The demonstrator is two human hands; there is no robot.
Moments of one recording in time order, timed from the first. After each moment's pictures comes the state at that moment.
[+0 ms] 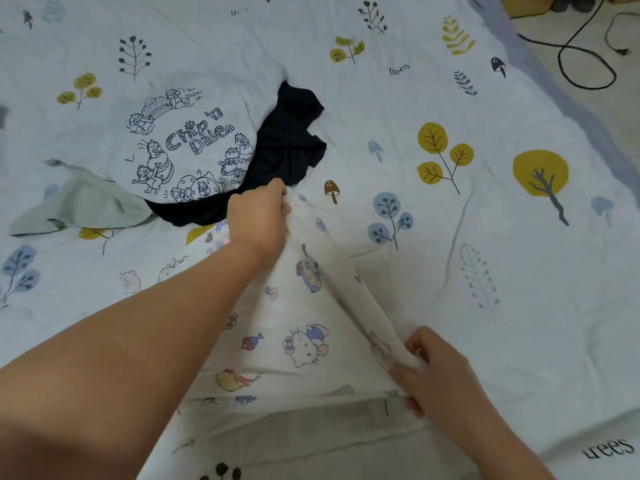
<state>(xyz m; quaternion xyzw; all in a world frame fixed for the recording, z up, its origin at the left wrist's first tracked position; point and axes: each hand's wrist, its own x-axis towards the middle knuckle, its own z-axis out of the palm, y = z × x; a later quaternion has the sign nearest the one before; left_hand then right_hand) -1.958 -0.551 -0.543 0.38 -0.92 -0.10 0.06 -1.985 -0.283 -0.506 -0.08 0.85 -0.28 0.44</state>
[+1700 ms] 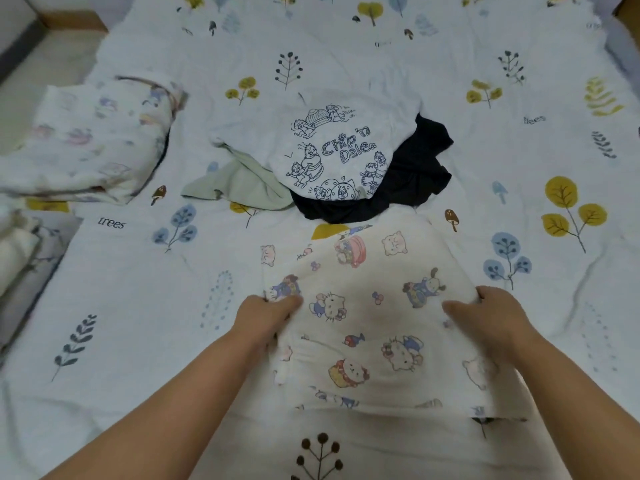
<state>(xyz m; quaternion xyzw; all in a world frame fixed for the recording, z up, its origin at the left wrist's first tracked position) -1.754 -0.537 -0.529 0.69 -0.46 -0.56 0.05 -2.001 -0.394 -0.505 -0.19 0.90 -0.18 0.36</state>
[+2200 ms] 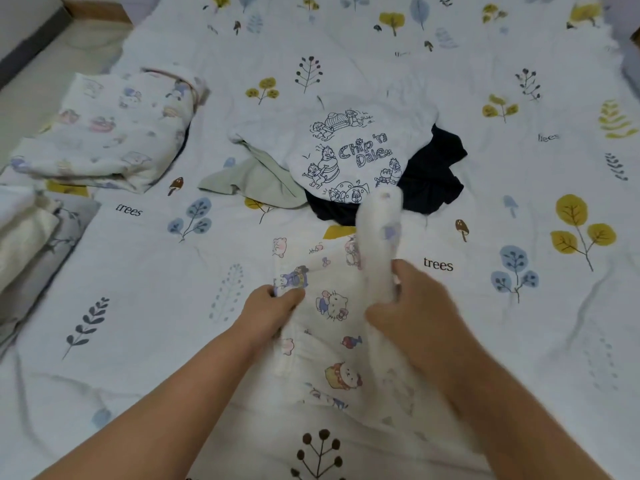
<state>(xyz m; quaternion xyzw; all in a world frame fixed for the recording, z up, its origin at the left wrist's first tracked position) -1.746 -0.534 -0.520 0.65 -0.45 -0.60 0.08 -1.899 -0.438 -0.423 -0.39 0.82 -0.21 0.36</state>
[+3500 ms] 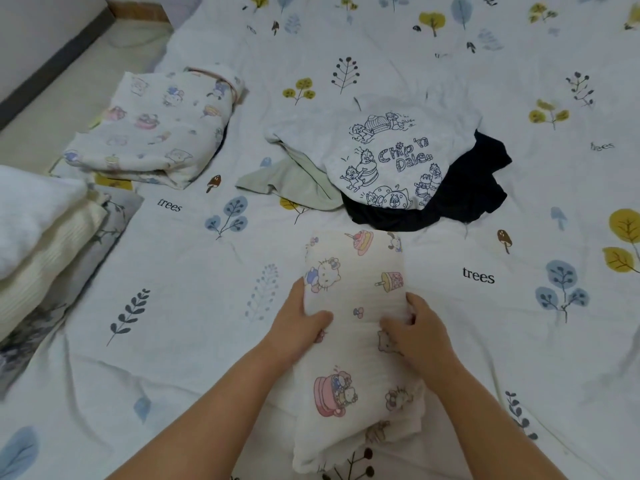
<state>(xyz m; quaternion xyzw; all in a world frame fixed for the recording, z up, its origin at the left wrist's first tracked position) -1.724 -0.522 -0.524 0.55 -0.54 -0.62 0.12 -1.885 -0.444 -0.525 -0.25 0.80 -0.29 0.45</state>
